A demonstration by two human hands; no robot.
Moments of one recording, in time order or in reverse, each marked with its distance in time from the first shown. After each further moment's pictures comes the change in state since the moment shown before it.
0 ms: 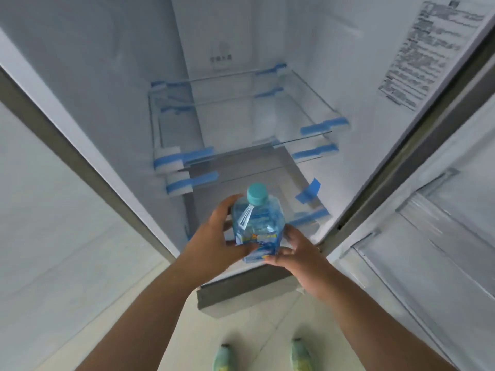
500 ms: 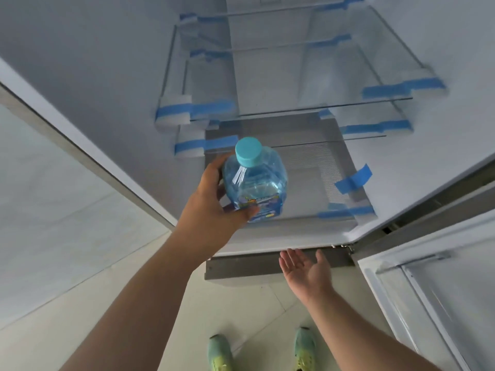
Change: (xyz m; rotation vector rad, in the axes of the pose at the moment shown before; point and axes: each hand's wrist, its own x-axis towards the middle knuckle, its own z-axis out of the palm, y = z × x) left_hand 0.021 -0.017 0.020 -0.179 0.359 -0.119; right_hand 0.084 0.155 -0.024 1.101 0.363 0.595
